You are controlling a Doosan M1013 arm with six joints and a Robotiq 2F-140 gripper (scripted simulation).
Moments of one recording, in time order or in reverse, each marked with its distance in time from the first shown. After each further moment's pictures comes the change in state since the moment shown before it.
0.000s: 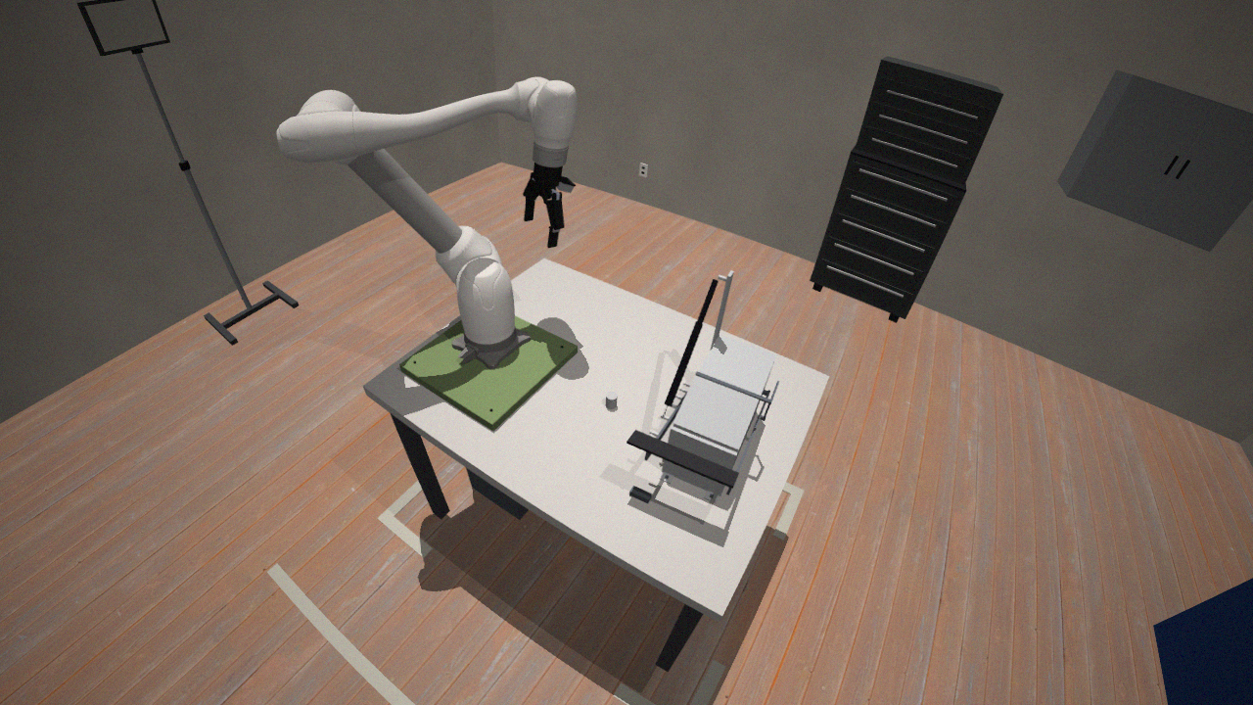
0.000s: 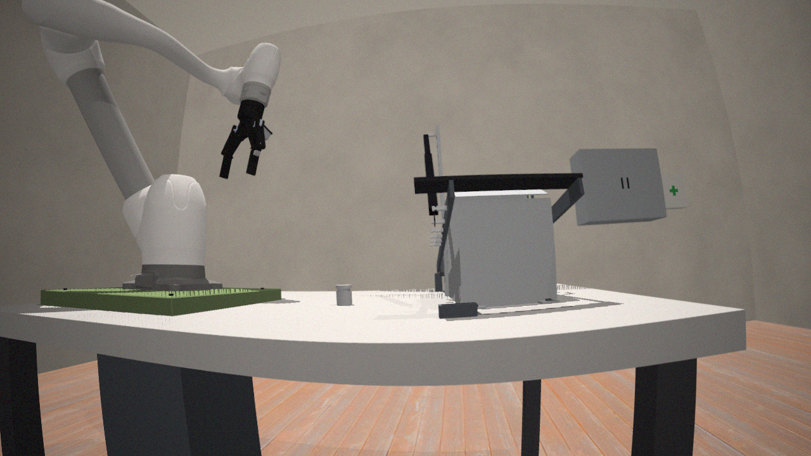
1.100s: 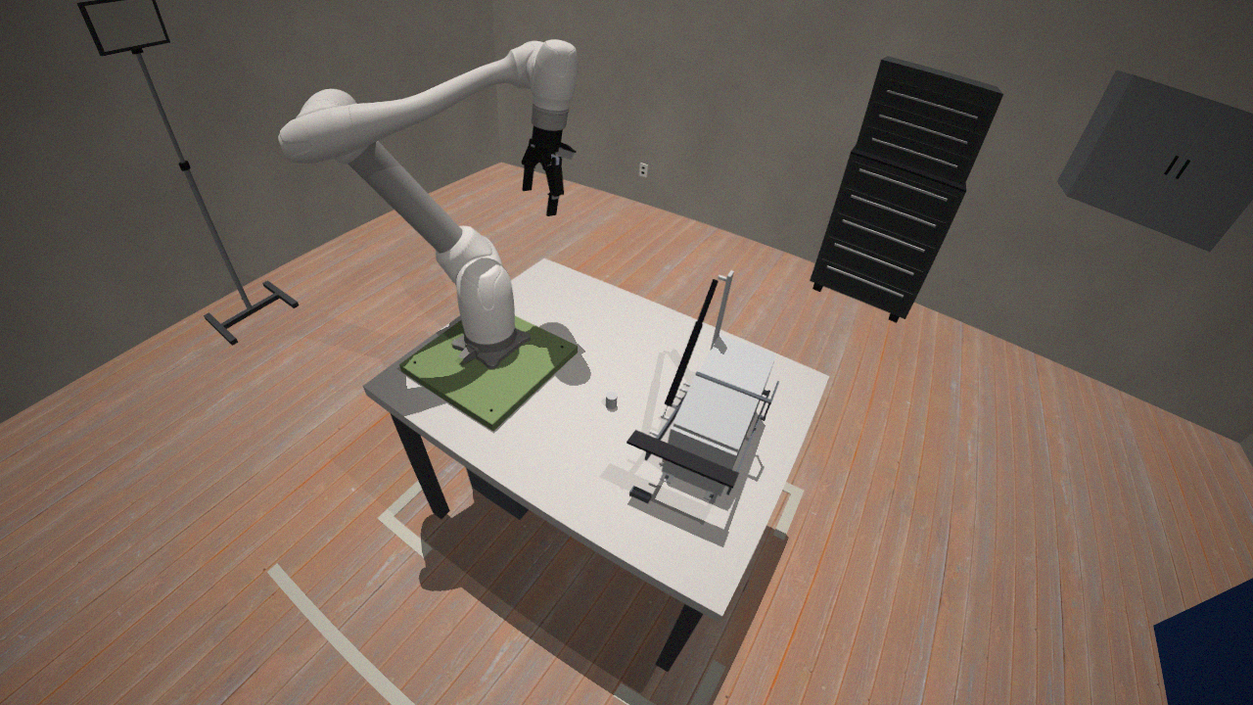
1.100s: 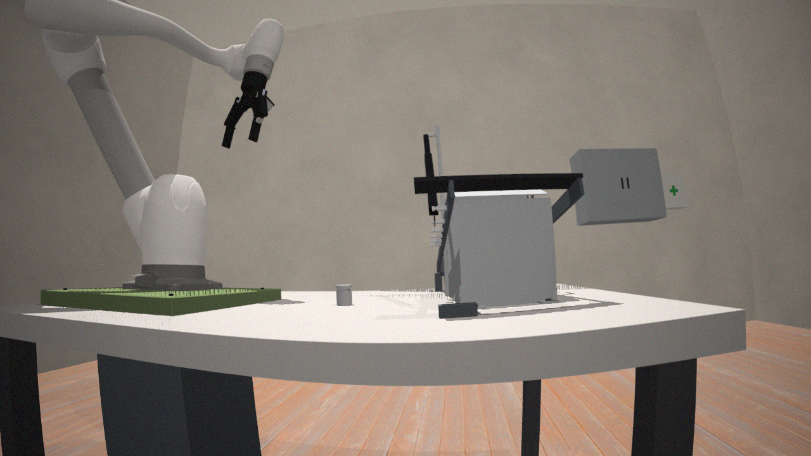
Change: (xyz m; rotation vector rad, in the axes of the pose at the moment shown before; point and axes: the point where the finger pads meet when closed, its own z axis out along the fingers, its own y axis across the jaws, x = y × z) arm -0.008 -0.013 -0.097 0.000 0.001 0.000
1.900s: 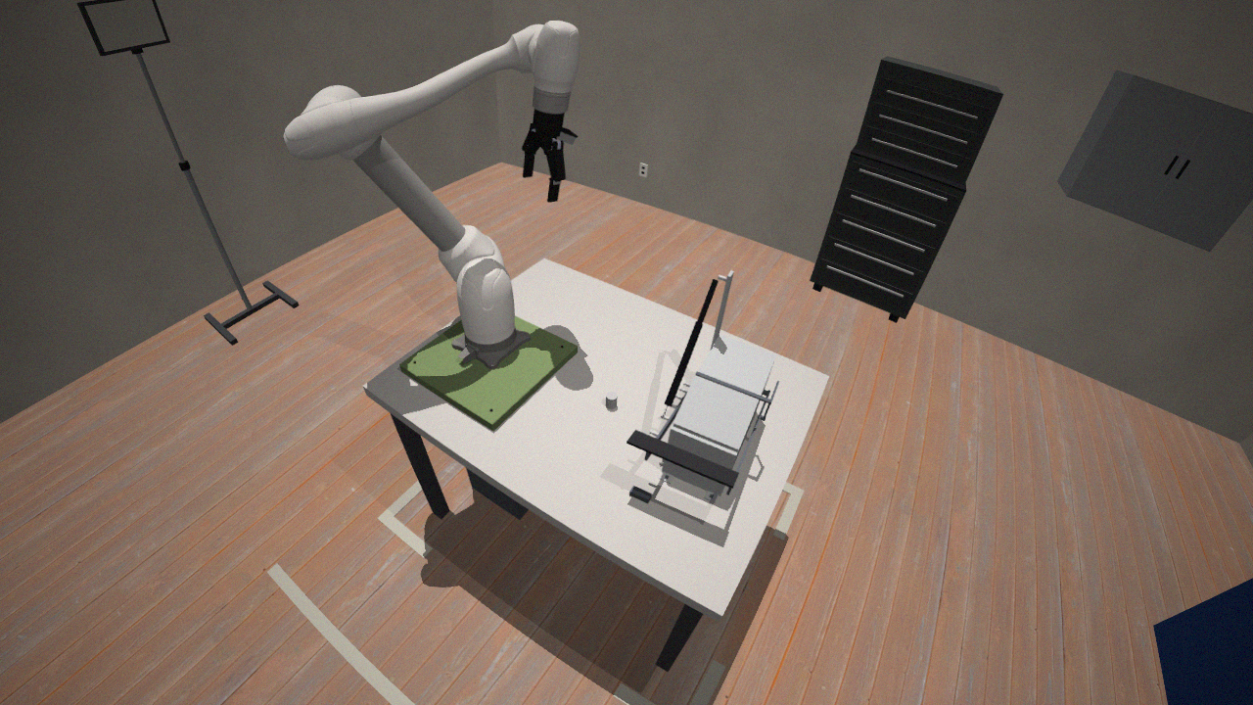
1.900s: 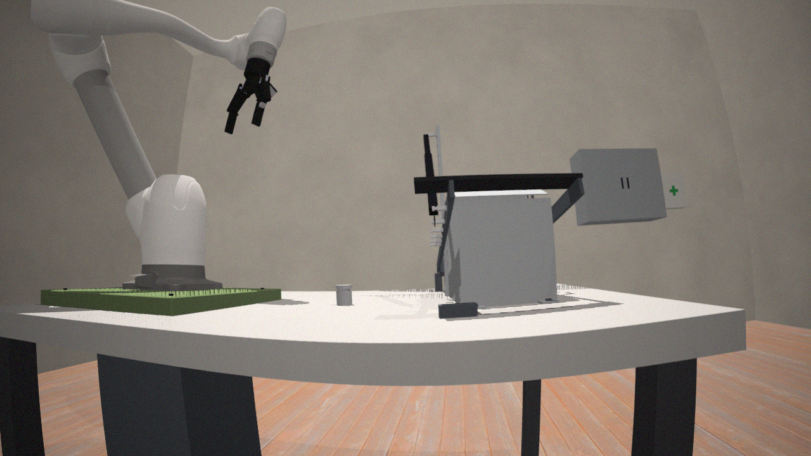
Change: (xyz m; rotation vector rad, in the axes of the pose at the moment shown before) arm -0.004 0.003 -0.045 -0.001 0.000 0.000
